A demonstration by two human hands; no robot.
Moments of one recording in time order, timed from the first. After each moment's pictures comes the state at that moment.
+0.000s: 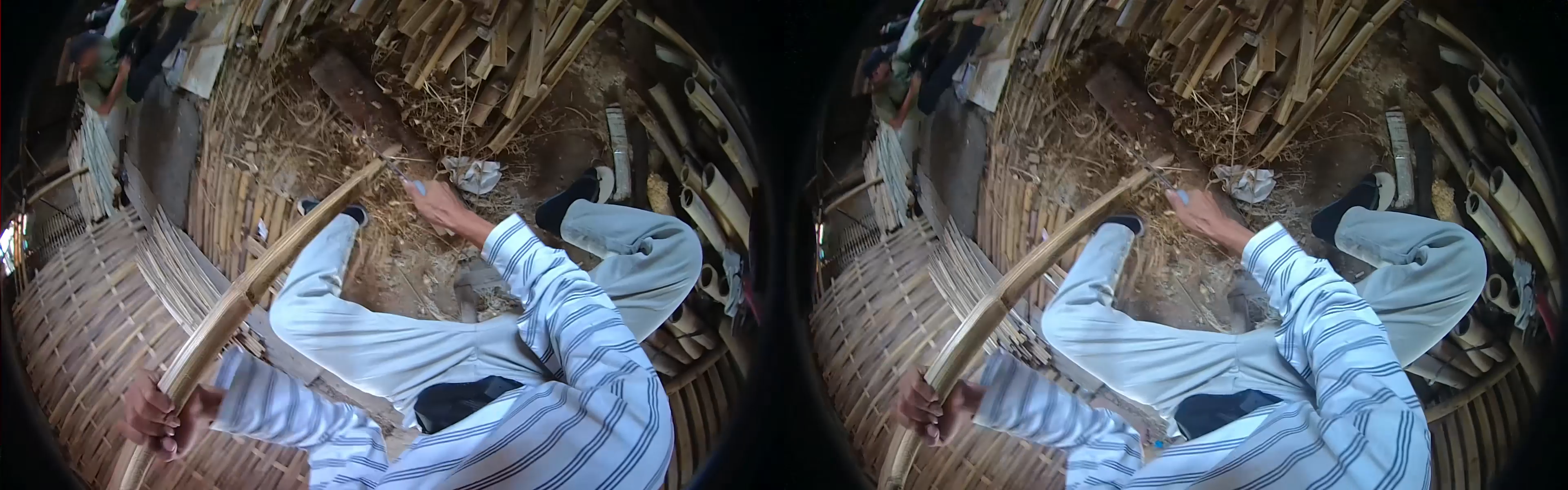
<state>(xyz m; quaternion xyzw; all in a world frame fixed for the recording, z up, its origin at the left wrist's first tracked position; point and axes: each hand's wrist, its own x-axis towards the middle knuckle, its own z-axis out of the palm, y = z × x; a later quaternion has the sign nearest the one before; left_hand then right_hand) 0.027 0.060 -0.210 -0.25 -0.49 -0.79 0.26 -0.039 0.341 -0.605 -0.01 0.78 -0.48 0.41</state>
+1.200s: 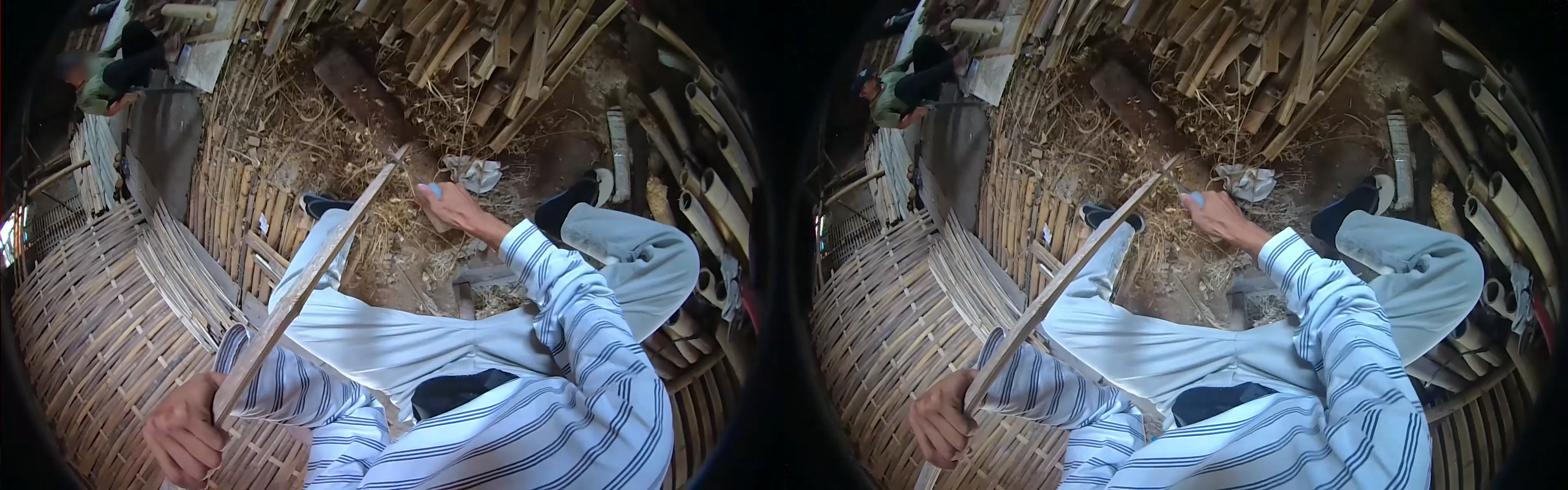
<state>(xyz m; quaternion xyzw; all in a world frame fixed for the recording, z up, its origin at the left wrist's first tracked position) -0.019 0.120 -0.222 -0.56 -0.27 -0.78 -0.09 -0.031 0.367 -0.591 -0.02 0.78 -0.48 0.39</state>
